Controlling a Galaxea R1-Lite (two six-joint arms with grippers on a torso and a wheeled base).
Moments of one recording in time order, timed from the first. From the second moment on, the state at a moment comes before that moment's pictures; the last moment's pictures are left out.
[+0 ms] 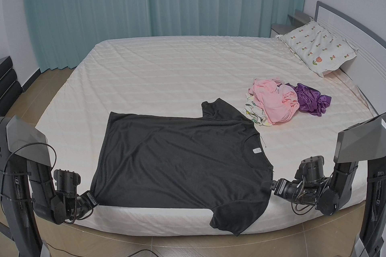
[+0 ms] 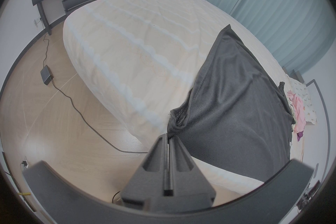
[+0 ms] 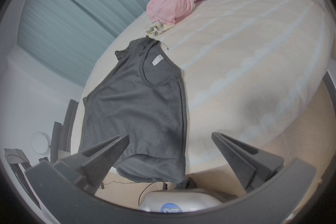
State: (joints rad) left arm 0.06 2.32 -0.22 -1.17 0.08 -0.65; right arm 0.28 2.32 -0.43 -1.16 0.08 0.69
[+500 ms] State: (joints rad) left arm 0.10 2.33 -0.21 -1.18 0.08 -0.62; right arm 0.29 2.38 -0.68 -0.94 0.08 0.62
